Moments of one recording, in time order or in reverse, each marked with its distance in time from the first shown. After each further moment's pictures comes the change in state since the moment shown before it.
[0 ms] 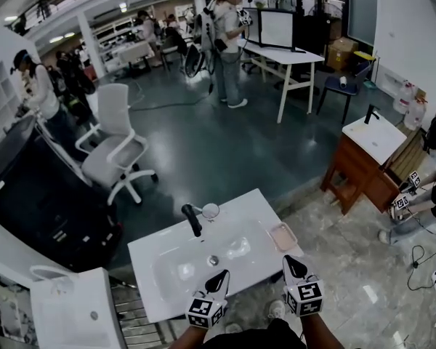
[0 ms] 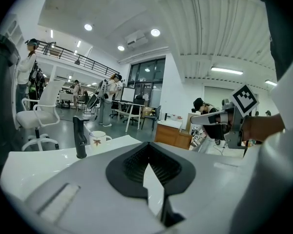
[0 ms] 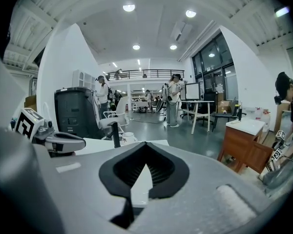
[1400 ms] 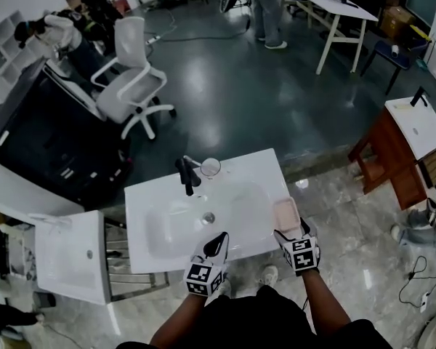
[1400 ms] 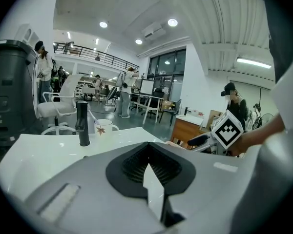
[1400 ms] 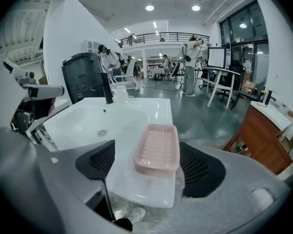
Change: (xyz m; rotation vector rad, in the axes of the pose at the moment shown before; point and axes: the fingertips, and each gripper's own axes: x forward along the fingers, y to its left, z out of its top) left arm 0.068 -0.007 -0.021 -0.105 0.082 0.247; right arm 0.118 -0.091 -0.132 -0.126 0.419 0.202
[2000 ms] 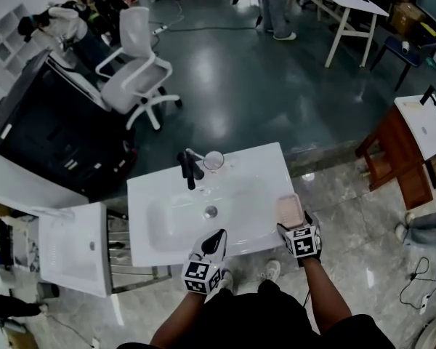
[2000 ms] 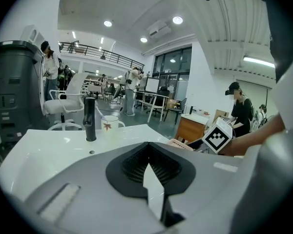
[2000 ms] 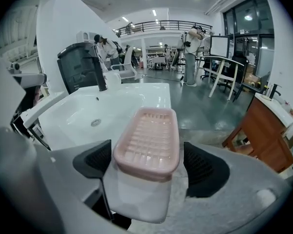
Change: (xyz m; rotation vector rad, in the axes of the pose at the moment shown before) left arm -0.006 0.010 -0.011 -0.030 0.021 0.063; right arm 0.048 -0.019 -0.031 -0.010 0.106 0.013
